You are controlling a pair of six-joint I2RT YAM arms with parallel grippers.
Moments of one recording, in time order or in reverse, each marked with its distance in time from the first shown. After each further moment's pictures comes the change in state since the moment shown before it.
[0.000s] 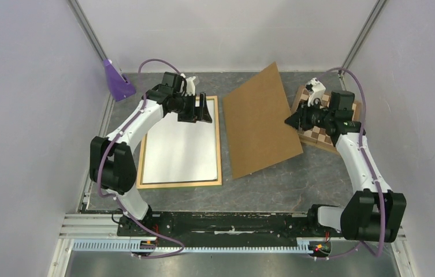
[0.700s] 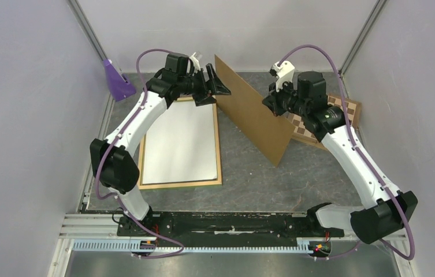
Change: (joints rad) left arm -0.082 0.029 0.255 0.079 0.083 -0.477; right arm 0.481 0.016 0.353 -0.073 0.452 -0.022
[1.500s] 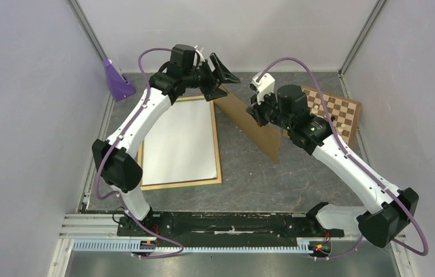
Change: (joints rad) left arm -0.064 0.027 0.147 -0.008 -0.051 -0.306; right arm 0.220 -0.041 -0.090 0.114 0.173 0.005
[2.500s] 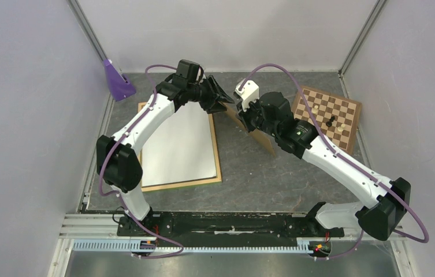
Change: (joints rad) left arm -0.005 0.002 -0.183 -0.003 -0.003 -0.023; right arm 0.161 0.052 -0.006 0.041 0.153 0.003
